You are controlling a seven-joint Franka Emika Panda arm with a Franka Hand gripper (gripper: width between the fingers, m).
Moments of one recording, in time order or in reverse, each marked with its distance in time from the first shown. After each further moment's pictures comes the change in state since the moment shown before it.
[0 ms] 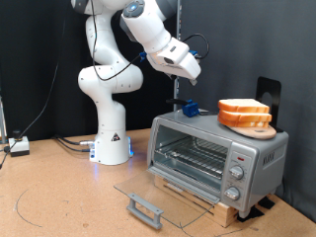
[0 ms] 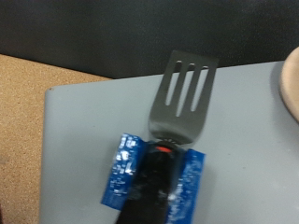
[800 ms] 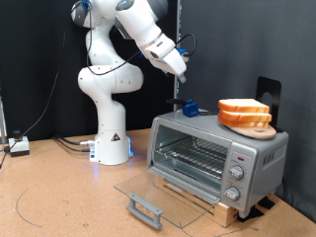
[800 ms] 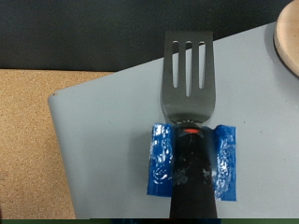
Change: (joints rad) arm -0.048 -0.246 0.056 -0.117 0.003 0.026 0.237
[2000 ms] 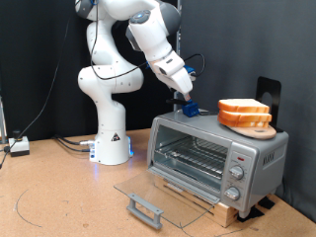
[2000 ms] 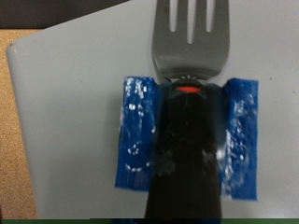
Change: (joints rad) arm 0.006 0.150 0.127 -0.028 0.014 0.124 -0.034
